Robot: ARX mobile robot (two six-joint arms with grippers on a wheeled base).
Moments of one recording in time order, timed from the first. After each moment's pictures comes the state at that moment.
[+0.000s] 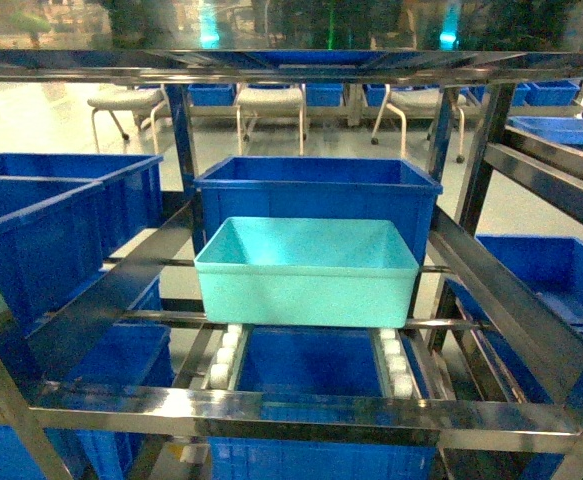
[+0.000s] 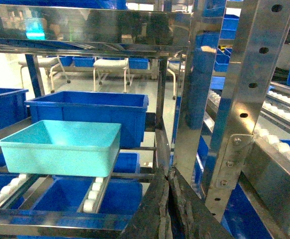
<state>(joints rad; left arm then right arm) 0.00 0.01 0.02 -0.01 0.00 -0.01 0.00 0.00 0.01 -0.01 0.00 0.00</state>
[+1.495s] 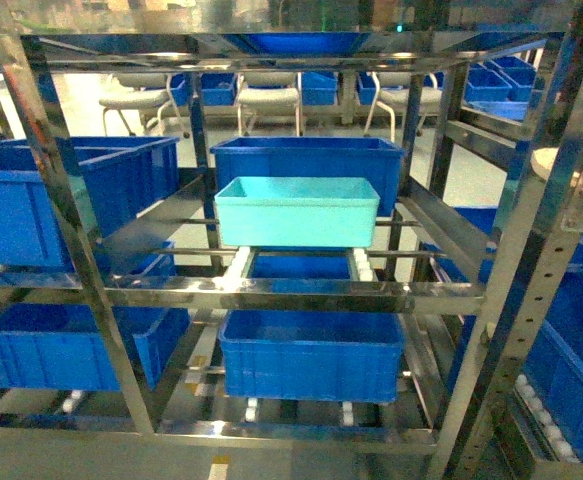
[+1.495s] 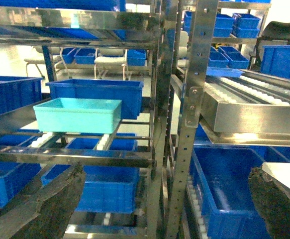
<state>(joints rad) 0.00 0.01 0.02 0.00 0.00 -0.01 0.00 0.00 0.01 0.00 0.00 0.00</state>
